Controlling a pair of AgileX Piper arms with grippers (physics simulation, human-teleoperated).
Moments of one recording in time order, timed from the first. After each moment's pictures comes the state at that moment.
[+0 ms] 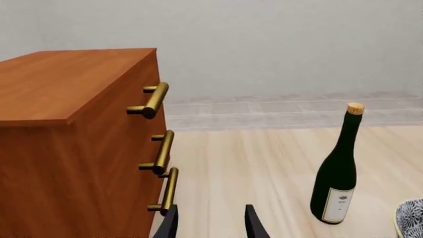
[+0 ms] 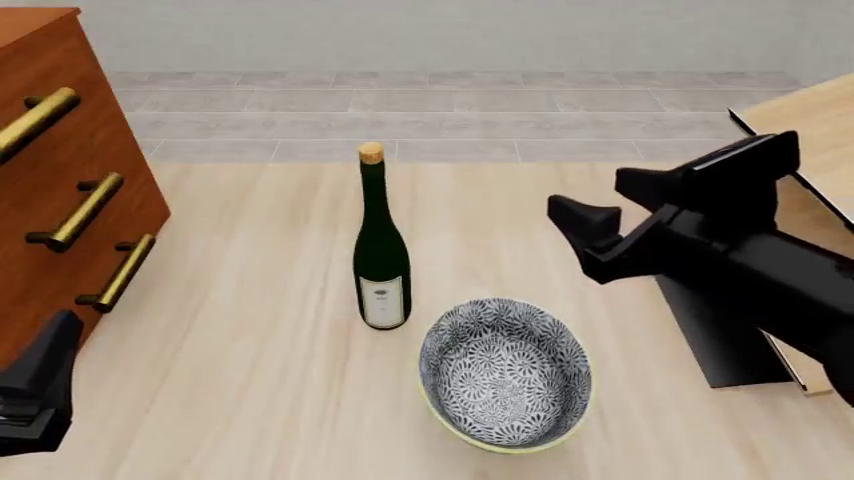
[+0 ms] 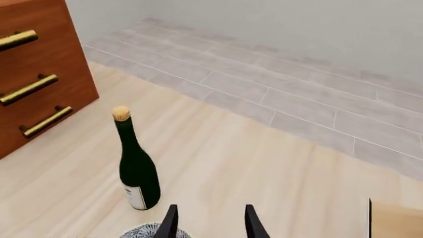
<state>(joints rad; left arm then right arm) -0.01 0.01 0.00 0.02 0.03 0.49 1.03 -0.49 -0.24 -0.04</state>
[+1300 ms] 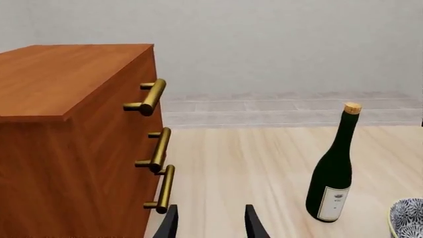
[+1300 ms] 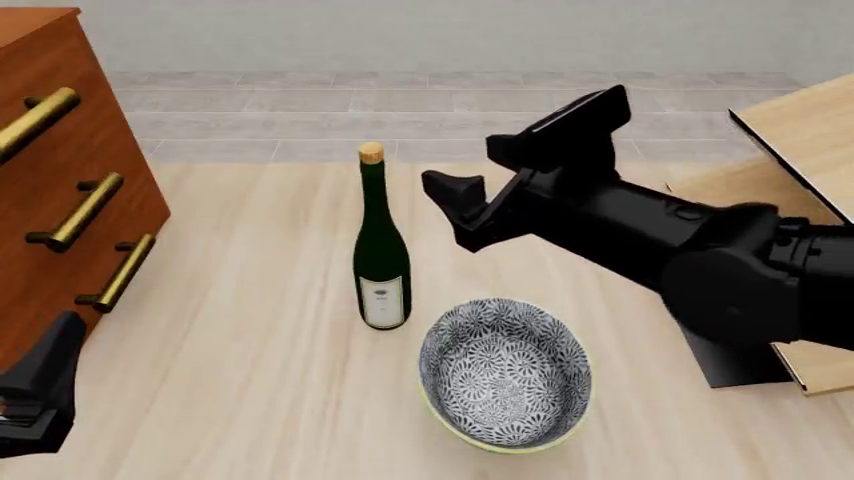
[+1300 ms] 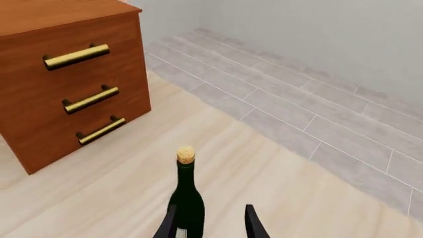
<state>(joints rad) -0.02 0.01 0.00 0.03 0.01 0.69 1.34 -0.74 -0.33 -0.07</state>
